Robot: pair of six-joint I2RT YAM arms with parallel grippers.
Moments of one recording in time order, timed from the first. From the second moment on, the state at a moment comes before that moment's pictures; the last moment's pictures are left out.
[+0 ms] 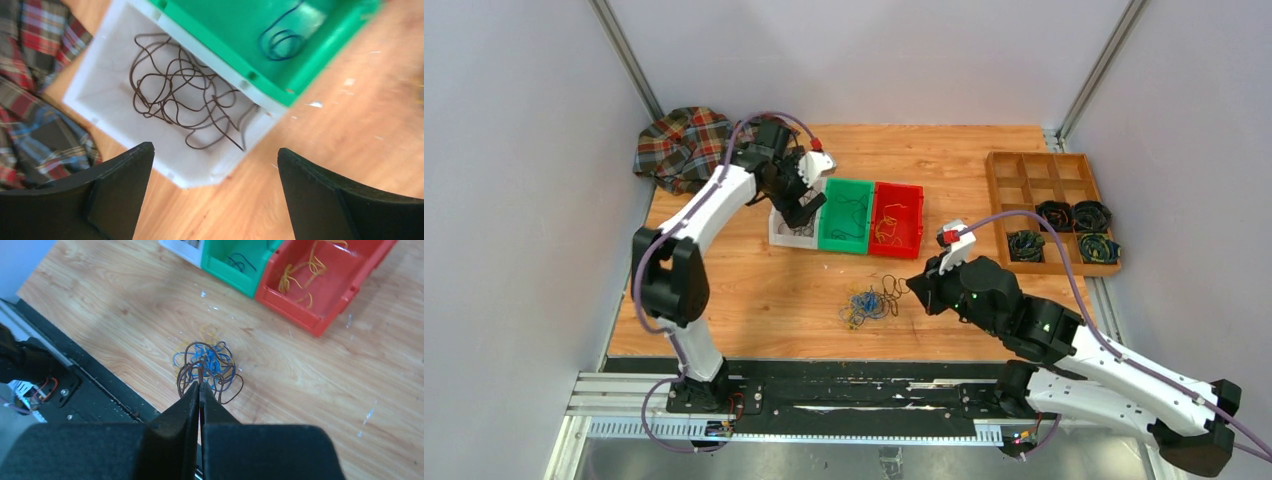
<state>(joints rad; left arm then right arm) -0.32 1.82 1.52 -0.75 0.26 0.66 1.03 0.70 0.74 -0.46 0.31 0.40</state>
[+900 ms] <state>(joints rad) -0.45 1.43 1.57 -1.05 0.99 0.61 1.03 1.05 1.02 -0.08 0.00 0.34</state>
